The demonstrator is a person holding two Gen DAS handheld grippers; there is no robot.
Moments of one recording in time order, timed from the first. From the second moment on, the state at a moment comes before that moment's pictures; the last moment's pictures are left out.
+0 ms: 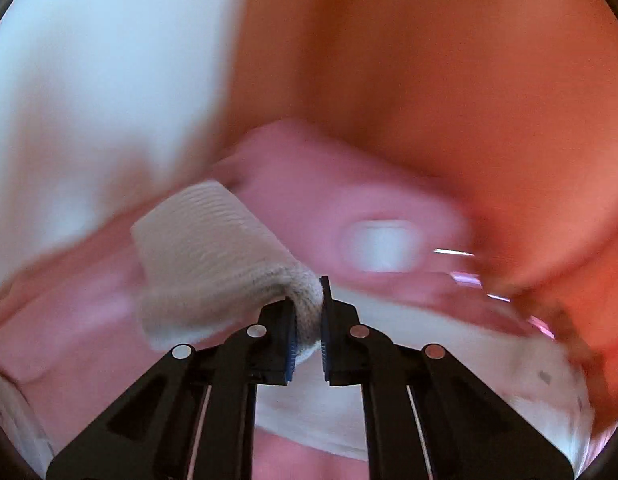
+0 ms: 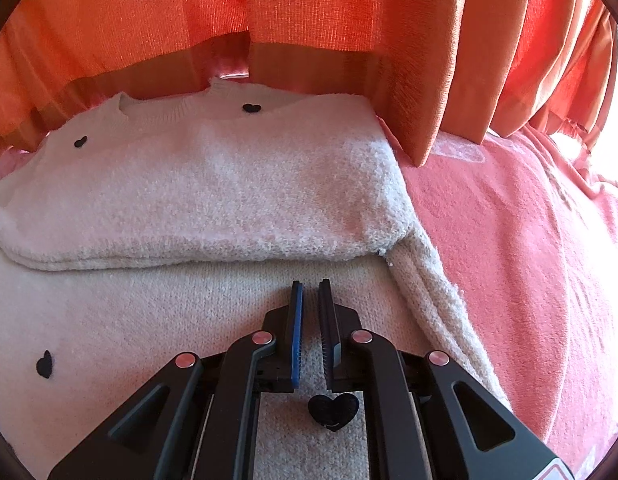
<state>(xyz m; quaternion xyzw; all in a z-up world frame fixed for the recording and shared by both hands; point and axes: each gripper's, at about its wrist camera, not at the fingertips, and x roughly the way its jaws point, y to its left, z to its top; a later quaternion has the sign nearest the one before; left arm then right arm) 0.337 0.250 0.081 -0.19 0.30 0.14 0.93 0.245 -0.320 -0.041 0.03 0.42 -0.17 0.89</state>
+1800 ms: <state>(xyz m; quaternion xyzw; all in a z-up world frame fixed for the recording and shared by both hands) 0.316 0.046 -0.002 -0.25 0.41 0.01 0.88 0.336 -0.314 0.012 0.14 0.38 -0.02 0.92</state>
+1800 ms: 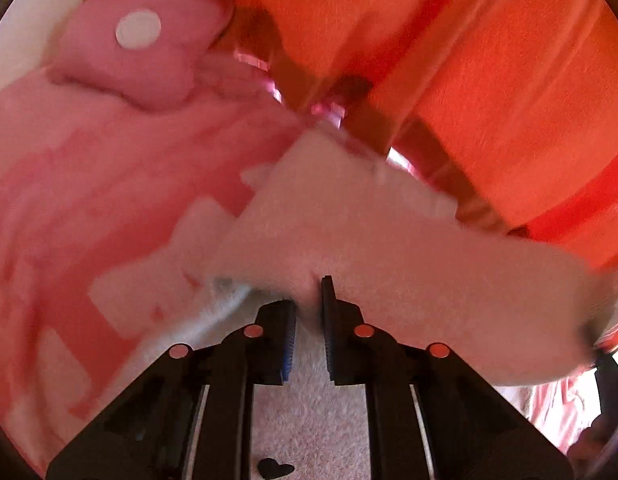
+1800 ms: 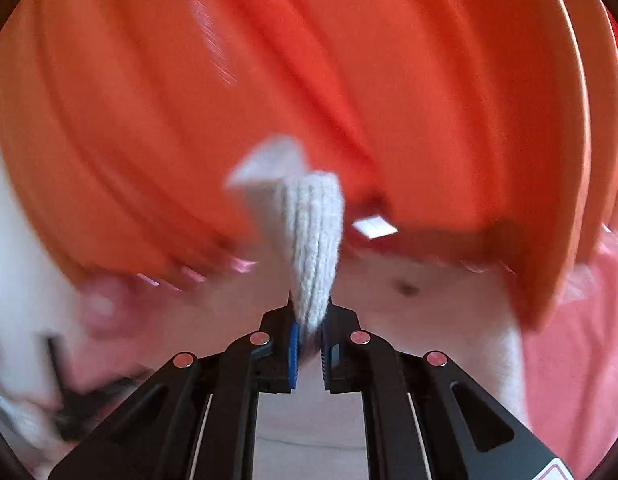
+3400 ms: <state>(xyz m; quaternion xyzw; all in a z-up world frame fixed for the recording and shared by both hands) 0.199 0.075 0.012 -0.07 0.43 -0.01 0.90 0.127 -0.386 0.002 0.13 0.41 -0.09 0.90</state>
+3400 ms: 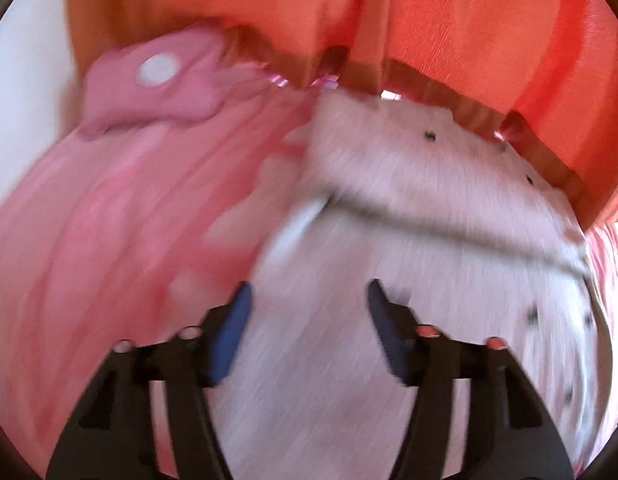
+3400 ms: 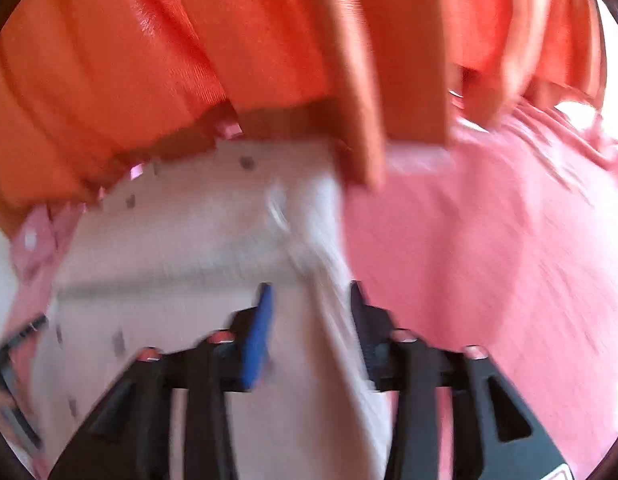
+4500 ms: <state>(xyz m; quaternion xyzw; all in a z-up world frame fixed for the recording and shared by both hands) -0.059 0.158 0.042 -0.18 0.51 -0.11 0.84 -0.124 -0.350 0.002 0.21 0.47 -0.05 0.86</state>
